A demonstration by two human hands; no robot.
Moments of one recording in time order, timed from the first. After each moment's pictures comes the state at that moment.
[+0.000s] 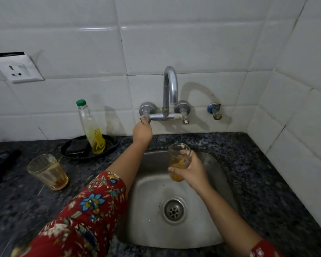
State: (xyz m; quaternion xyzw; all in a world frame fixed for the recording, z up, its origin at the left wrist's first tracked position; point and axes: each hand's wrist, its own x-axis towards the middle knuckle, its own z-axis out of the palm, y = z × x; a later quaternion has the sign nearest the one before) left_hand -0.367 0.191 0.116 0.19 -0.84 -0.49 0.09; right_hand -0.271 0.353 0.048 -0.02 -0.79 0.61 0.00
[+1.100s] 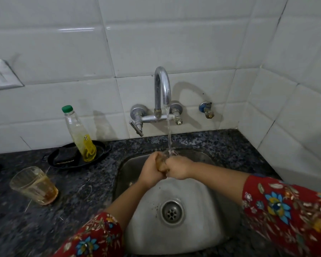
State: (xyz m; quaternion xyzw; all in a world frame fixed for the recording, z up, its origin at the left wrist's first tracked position) left_hand -0.307 0.200 0.021 -0.08 -0.84 -0.54 -0.01; right_hand -0.309 0.331 0.083 0.27 -0.94 0.01 -0.22
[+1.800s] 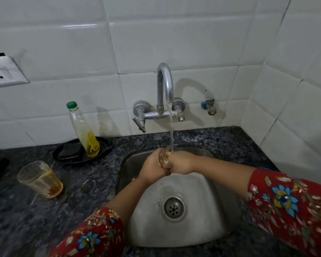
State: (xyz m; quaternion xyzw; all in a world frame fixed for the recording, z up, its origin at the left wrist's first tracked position) left_hand -0.298 0.197 0.036 -0.12 -0.87 -0.47 -0.02; right_hand -0.314 0.340 0.078 0.34 -0.92 -0.06 -0.17
